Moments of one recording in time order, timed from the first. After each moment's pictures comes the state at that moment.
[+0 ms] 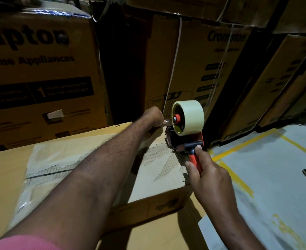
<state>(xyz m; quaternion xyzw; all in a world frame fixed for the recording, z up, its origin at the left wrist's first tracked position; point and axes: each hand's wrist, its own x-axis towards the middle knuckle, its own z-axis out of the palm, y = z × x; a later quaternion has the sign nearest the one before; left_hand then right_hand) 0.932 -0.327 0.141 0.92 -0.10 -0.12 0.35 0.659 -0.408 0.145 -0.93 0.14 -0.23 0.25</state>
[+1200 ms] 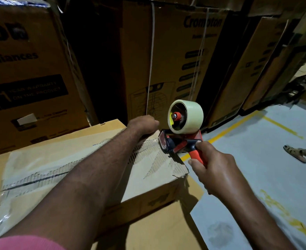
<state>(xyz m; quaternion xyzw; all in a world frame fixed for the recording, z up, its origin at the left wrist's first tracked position) 0.921 -0.360 0.100 0.97 -0.21 -0.11 0.09 0.642 -0.455 0.171 -0.93 0.23 -0.07 0.29</state>
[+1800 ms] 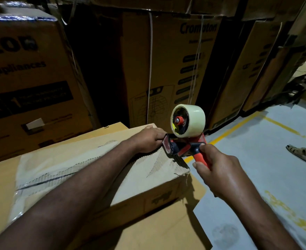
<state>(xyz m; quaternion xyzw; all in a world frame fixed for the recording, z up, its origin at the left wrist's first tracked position) 0.864 -0.321 0.096 0.85 -0.49 -0.08 0.19 0.613 -0.449 0.179 -0.93 0.23 -0.06 0.28</state>
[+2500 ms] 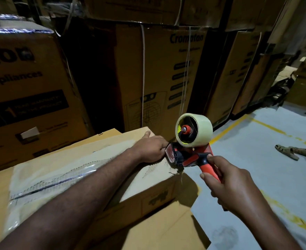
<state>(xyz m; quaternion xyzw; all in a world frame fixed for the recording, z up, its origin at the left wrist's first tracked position) 0.828 -0.330 0.105 0.86 -0.50 -0.07 0.09 0.571 -0.449 0.168 -0.90 0.25 -0.10 0.33</state>
